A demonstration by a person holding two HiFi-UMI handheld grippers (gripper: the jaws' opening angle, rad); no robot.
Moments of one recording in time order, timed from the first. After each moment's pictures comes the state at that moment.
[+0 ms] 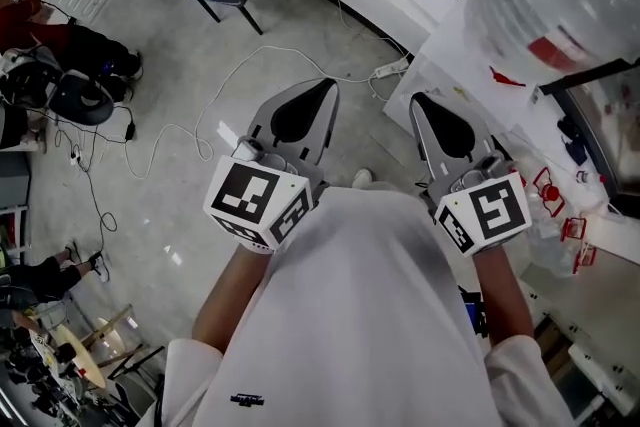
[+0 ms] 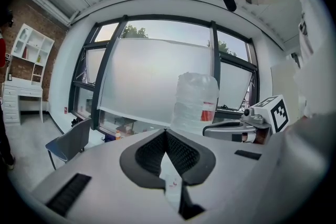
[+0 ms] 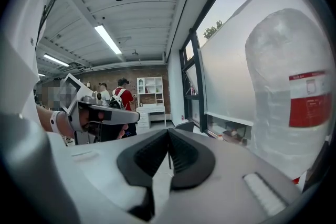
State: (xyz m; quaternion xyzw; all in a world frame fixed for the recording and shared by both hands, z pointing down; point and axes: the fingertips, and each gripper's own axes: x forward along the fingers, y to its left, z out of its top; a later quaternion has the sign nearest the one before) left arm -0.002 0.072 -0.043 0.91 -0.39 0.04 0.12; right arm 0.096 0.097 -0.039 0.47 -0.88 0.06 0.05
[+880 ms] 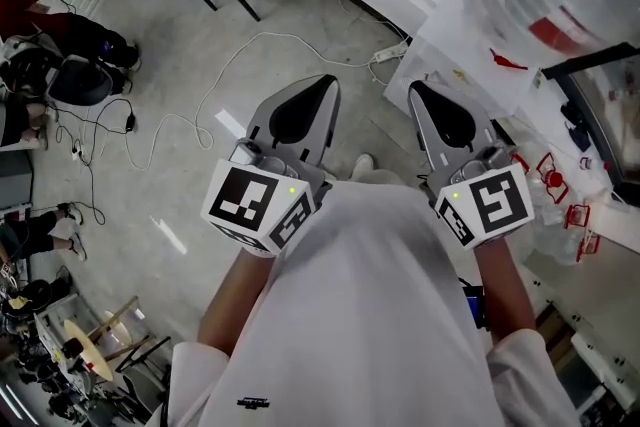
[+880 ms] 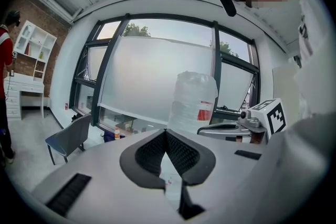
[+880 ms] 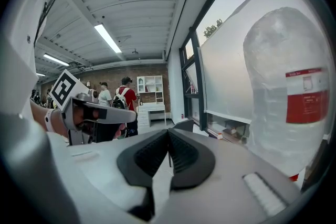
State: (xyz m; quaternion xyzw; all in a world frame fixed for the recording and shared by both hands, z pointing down) left arm 0.010 0.089 -0.041 0.91 -0.39 0.04 0.13; right arm 0.102 0.103 -0.032 0.47 -0.88 0.06 0.06
